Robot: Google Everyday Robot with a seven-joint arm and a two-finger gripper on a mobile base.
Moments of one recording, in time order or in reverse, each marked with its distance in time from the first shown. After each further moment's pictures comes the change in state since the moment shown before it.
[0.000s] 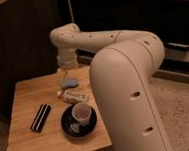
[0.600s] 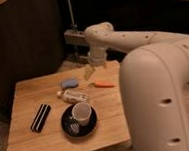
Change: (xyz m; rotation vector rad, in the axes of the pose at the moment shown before) arm 0.131 -0.097 -0.020 0.052 0.021 0.304
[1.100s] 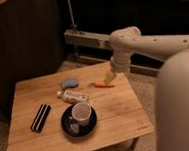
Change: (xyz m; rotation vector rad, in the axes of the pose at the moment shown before) arm 0.117 -0.053 -0.020 0.049 0.035 0.194
